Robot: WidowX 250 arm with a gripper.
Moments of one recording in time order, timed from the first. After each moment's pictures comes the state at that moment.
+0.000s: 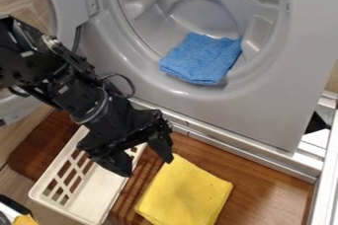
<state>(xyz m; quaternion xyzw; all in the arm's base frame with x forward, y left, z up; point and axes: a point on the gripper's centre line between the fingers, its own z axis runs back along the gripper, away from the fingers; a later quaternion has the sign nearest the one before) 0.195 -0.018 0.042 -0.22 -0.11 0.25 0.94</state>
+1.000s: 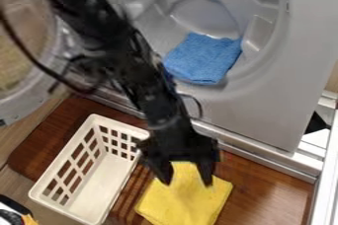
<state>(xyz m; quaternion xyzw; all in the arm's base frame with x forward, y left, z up) 0.232 -0.066 -0.020 -0.15 -0.04 0.09 0.98</state>
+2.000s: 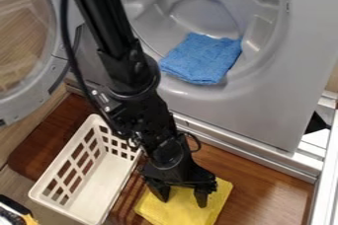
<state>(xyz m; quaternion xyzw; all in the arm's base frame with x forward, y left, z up) 0.232 -0.058 -0.072 -0.09 -0.09 0.10 0.99</state>
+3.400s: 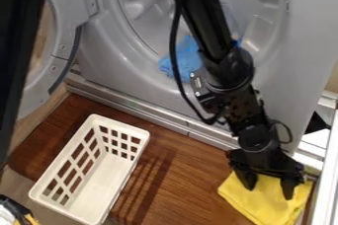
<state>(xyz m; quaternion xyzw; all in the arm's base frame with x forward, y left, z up) 0.296 -0.170 -0.069 -0.18 -0.09 -0.03 0.98</state>
